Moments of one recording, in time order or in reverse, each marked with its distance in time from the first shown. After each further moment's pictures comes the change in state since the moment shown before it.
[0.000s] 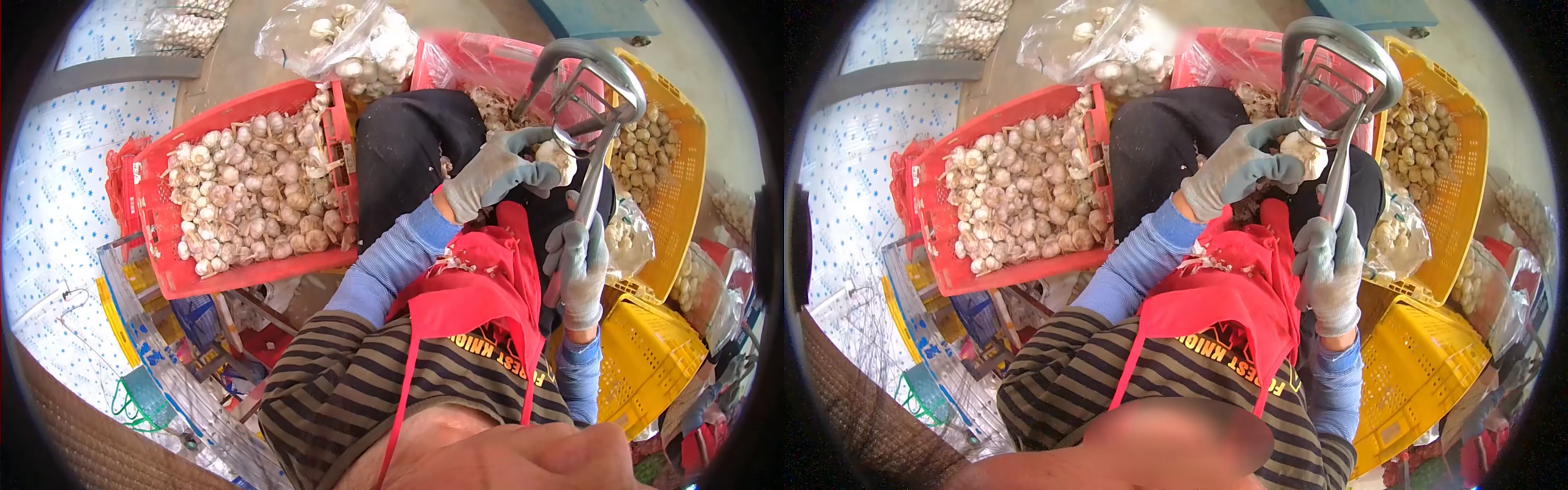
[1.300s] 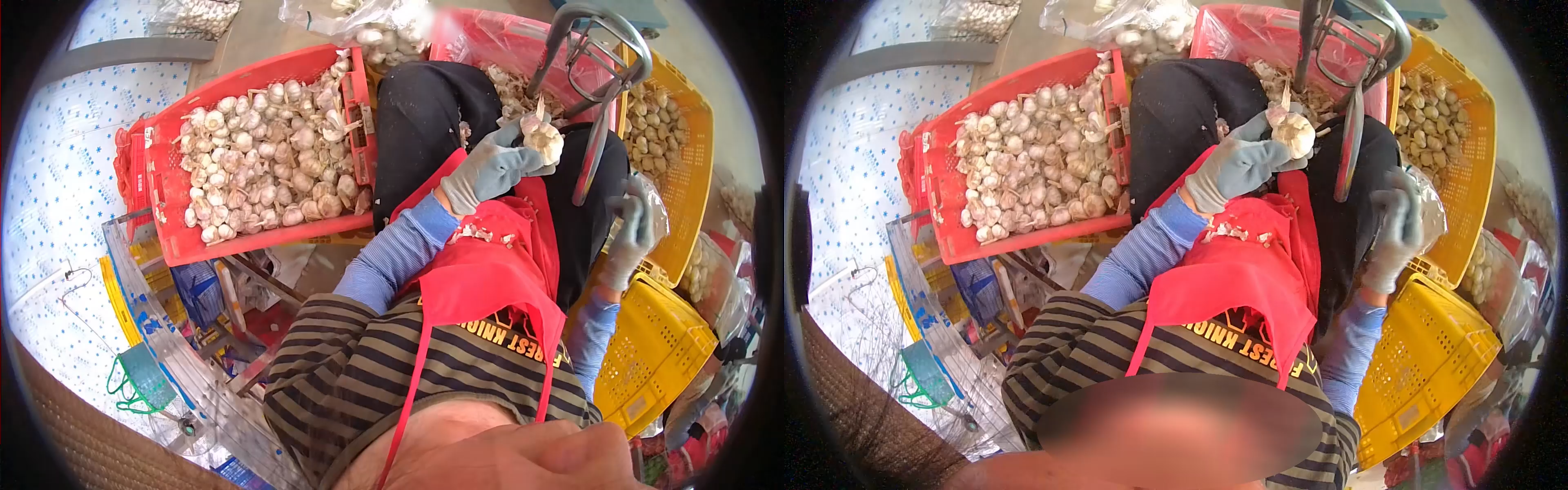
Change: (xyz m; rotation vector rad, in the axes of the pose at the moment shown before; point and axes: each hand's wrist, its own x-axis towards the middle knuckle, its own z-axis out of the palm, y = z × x) left_hand -0.063 -0.059 -0.012 -0.236 -0.023 0.176; right_hand 0.005 0.089 -0.065 -0.137 0.335 -0.368
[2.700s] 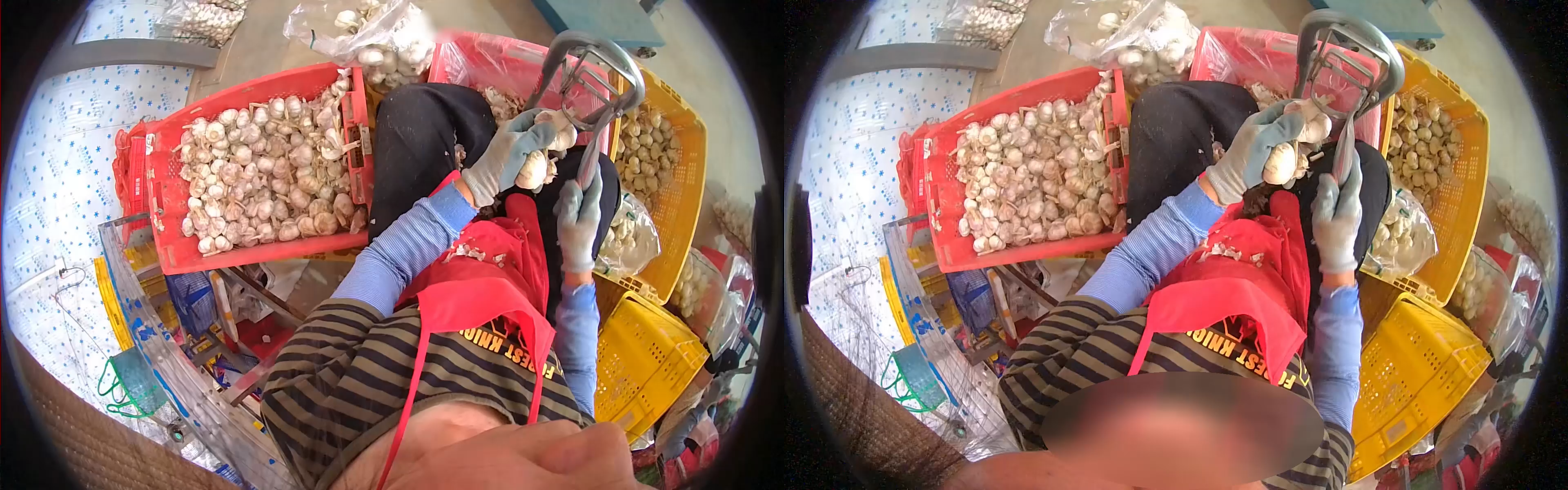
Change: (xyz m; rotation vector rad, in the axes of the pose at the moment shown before) left_hand 0.061 0.022 0.013 0.198 0.030 0.032; right_hand 0.014 0.012 0.075 -0.066 -0.202 0.012
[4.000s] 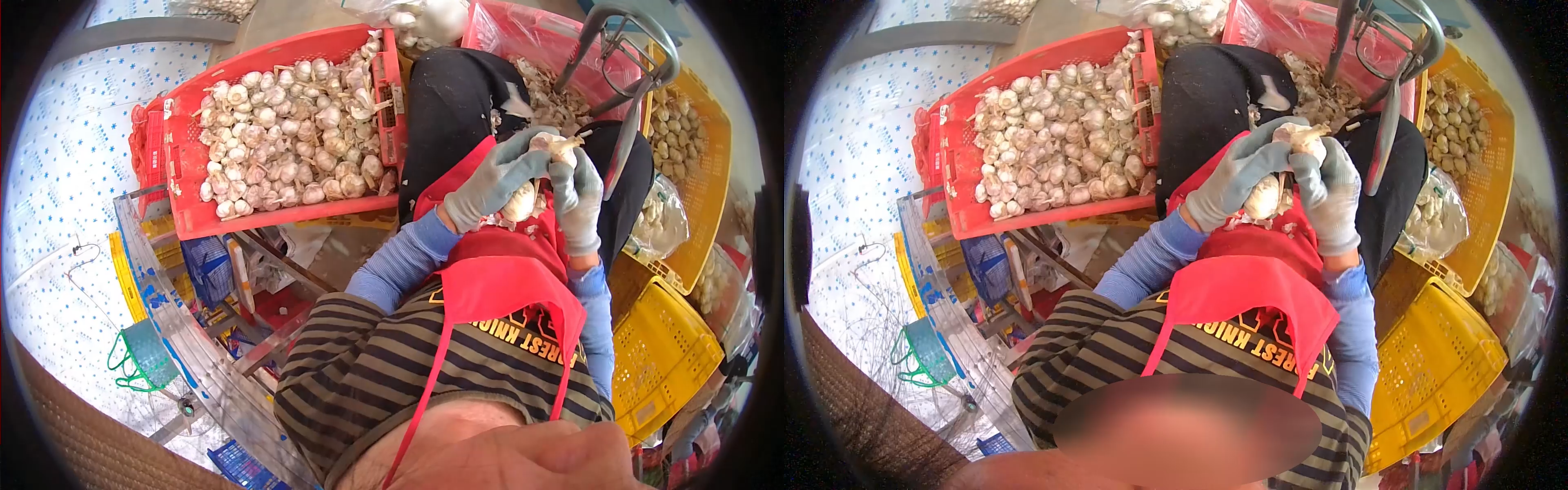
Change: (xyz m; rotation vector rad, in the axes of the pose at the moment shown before) left_hand -0.124 0.018 0.002 0.202 0.064 0.034; right_hand -0.036 -0.065 0.049 0.120 -0.153 -0.250
